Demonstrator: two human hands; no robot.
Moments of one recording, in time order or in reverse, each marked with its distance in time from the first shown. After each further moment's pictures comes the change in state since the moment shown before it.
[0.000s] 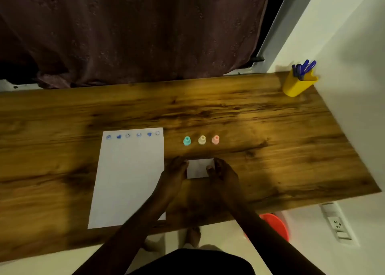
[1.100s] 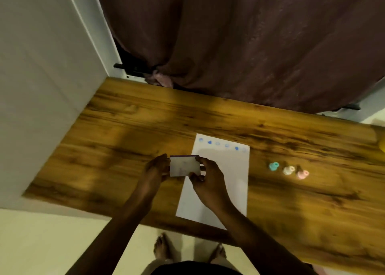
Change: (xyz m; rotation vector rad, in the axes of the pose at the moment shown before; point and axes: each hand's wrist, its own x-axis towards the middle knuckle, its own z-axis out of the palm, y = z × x) left_hand -0.076 -0.045 -0.275 -0.332 0.408 0.092; right_hand -0.039 -0.152 0.236 -0.064 -0.291 -0.359
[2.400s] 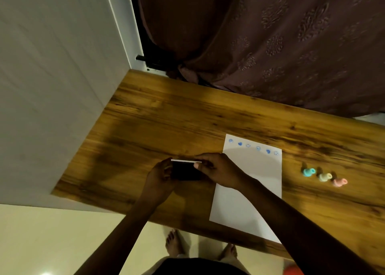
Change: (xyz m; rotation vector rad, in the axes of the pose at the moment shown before) left_hand 0.057 -0.052 -0.099 0.276 -0.058 0.204; right_hand 0.074 -0.023 0.045 -0.261 -0.433 -0.241
